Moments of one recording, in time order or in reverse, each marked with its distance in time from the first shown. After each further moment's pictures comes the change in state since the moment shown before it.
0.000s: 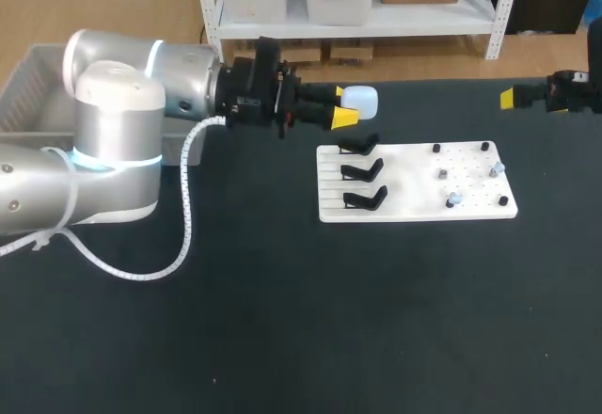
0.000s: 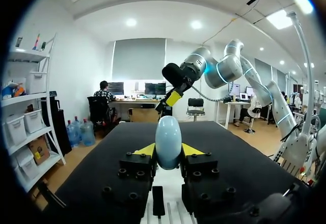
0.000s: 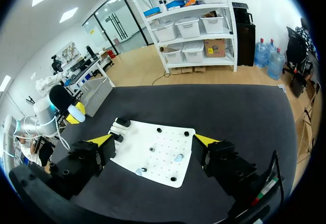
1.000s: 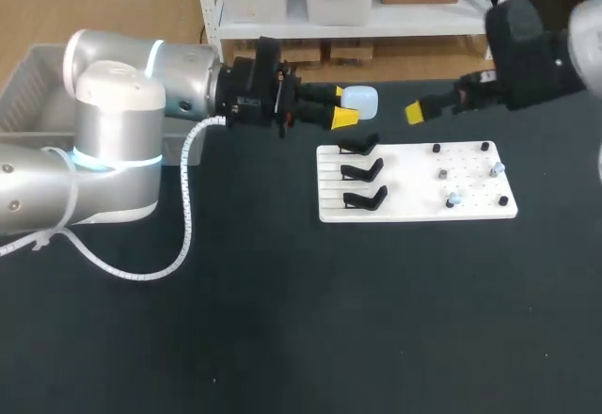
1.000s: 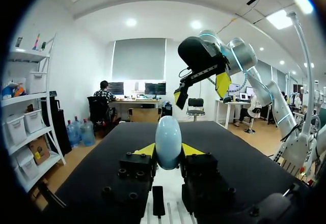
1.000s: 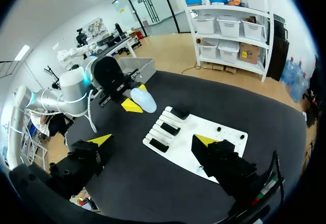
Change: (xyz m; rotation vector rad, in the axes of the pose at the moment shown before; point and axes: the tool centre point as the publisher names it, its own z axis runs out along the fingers) left arm 0.000 0.000 0.000 0.000 0.000 0.000; right arm 0.012 0.152 0.016 -0.159 0.142 -0.195
